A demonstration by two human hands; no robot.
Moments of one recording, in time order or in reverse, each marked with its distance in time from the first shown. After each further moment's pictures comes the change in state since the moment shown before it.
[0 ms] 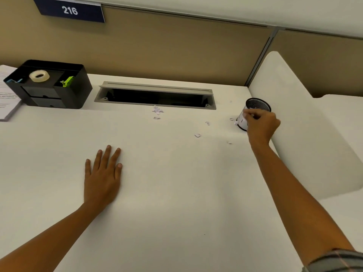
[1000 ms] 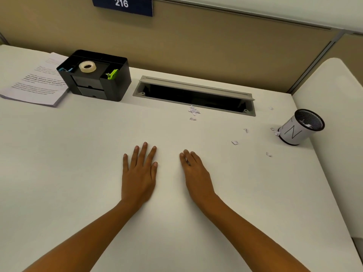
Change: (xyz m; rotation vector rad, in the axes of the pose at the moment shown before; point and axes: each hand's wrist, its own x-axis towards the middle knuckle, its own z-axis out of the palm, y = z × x) left_hand 0.001 -0.002 0.002 0.016 0.008 -0.013; right_hand -0.222 -0.039 0.139 -0.414 -0.622 -0.705
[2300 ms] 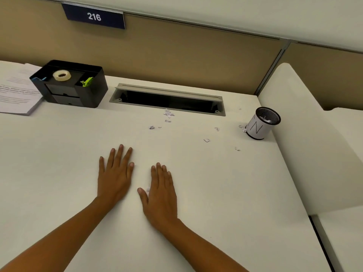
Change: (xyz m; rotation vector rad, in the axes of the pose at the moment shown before) left_hand -0.001 0.001 -0.004 -0.019 -0.027 0.014; right_hand -0.065 -0.046 -0.003 0.326 -0.071 0.181
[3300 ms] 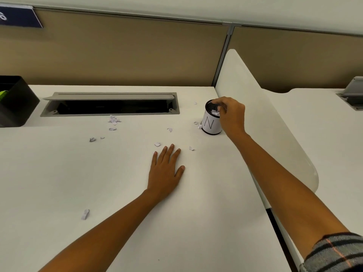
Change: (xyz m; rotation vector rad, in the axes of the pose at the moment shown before) left_hand 0.036 0.267 0.064 -0.196 -0.156 0.405; right_hand 0.145 0.257 -0.278 0.048 0.573 0.163
